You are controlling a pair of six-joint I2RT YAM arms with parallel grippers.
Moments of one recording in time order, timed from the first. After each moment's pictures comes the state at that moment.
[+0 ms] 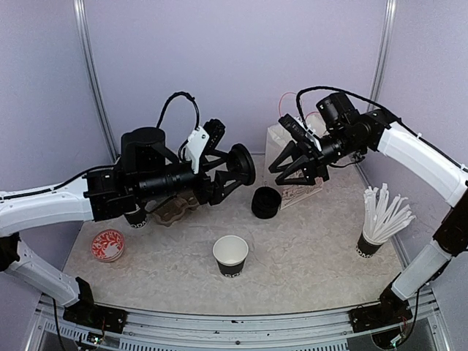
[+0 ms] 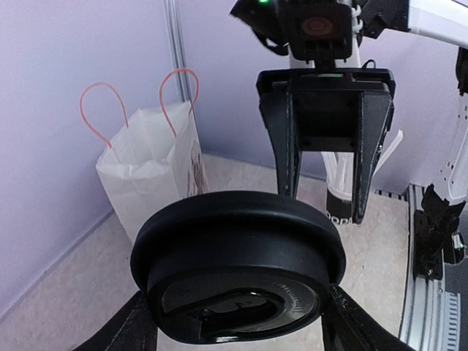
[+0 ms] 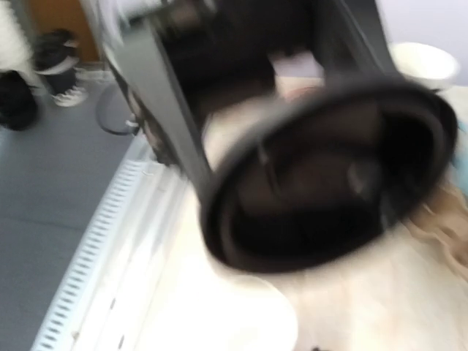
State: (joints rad) left arm -1.02 1.34 1.07 0.17 0.02 0.10; right arm 0.59 1.58 1.65 -0.94 -1.07 -0.72
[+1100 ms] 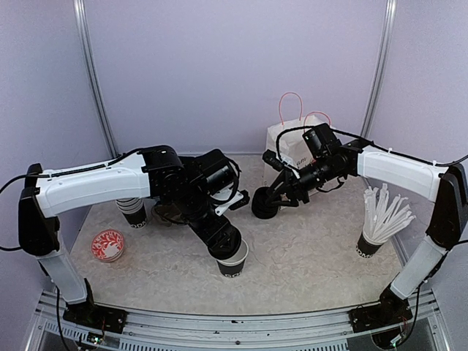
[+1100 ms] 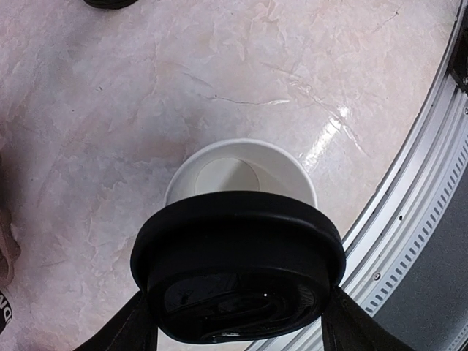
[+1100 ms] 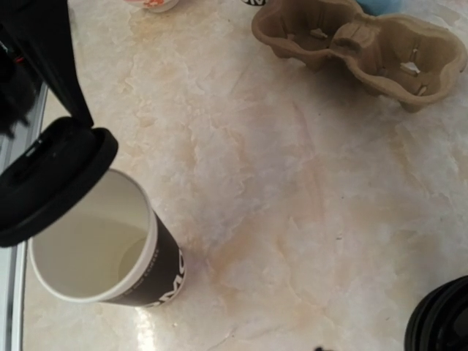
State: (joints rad) left arm -1.08 1.74 1.60 -1.06 0.05 -0.19; right arm 0.57 1.62 1.34 -0.60 -0.75 -0.50
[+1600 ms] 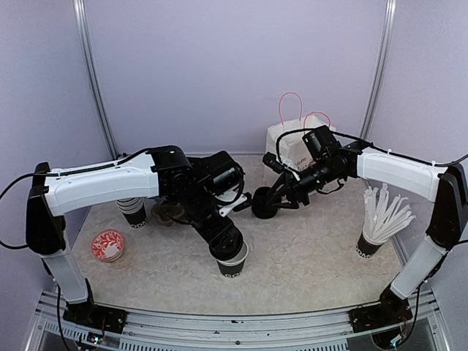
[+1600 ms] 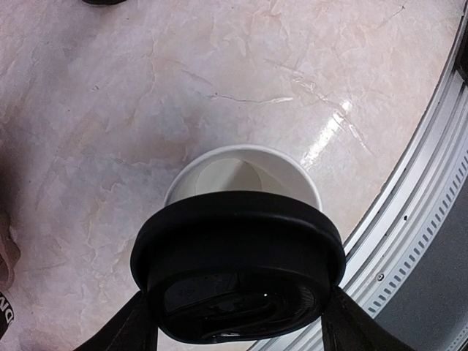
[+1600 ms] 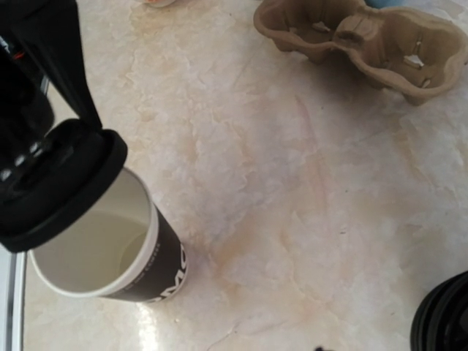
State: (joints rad) left arm -1.08 1.79 1.64 -1.09 0.05 -0.18; right arm 0.57 1.62 1.32 -0.59 -0.75 -0.50
